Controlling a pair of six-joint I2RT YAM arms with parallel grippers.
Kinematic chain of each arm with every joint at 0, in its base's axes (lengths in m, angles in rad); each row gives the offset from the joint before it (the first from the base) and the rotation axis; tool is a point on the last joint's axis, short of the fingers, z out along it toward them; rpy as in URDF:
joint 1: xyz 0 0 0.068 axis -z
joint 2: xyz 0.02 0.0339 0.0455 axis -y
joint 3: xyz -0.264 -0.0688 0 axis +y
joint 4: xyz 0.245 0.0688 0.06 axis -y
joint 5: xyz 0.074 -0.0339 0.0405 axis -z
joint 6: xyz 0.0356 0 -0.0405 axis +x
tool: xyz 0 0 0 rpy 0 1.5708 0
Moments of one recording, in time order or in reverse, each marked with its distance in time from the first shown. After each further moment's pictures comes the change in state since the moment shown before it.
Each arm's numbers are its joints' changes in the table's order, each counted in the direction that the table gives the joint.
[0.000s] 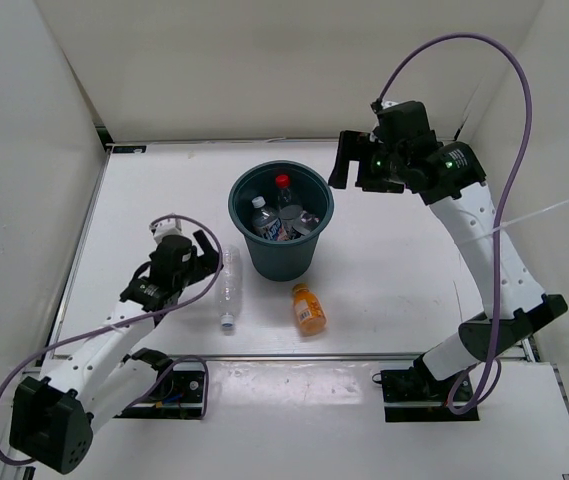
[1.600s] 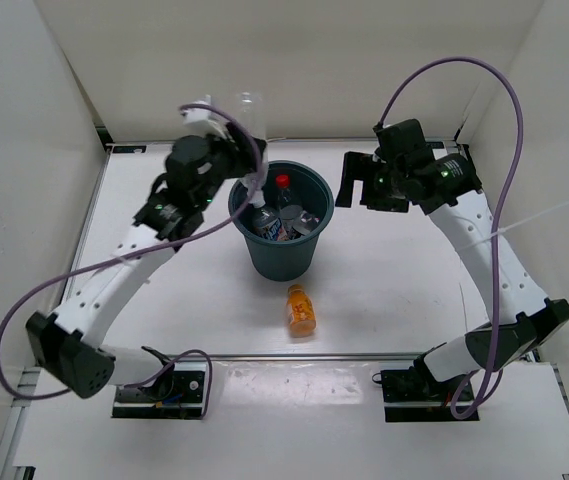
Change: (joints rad) left arm 0.138 -0.385 -0.784 0.200 0.117 0.187; right arm 0.022 0.063 0.184 -0.020 -0.014 0.019
